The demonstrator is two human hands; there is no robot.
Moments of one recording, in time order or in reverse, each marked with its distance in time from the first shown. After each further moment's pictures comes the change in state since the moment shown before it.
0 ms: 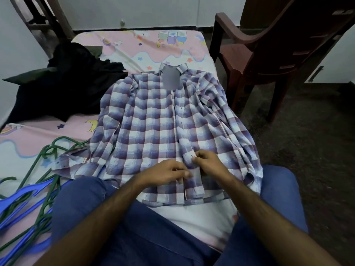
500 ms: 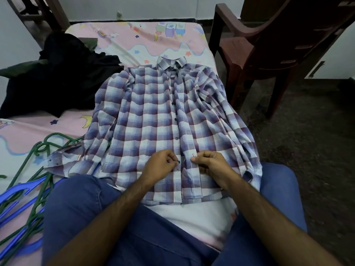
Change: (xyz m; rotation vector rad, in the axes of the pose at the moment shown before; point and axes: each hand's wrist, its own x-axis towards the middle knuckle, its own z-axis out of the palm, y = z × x) left_hand 0.030 -0.028 0.015 0.135 0.525 -0.167; right_hand -0.002 0.018 -0.009 0.543 -0.077 0.111
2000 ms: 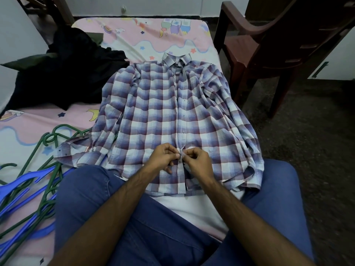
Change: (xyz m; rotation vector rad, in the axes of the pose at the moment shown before) left_hand -0.004 -0.006 -0.008 -0.562 -0.078 -0.225; right_hand 0.009 0.036 0.060 -0.371 0.319 -0.237
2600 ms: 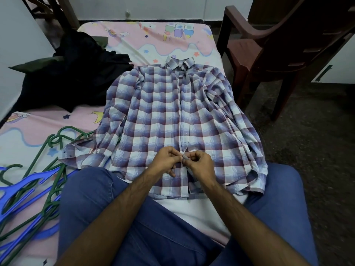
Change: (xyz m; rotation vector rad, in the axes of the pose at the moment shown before) left_hand 0.004 -0.001 0.002 0.052 0.013 -0.010; right_hand 0.002 0.000 0.003 0.056 -0.017 0.033
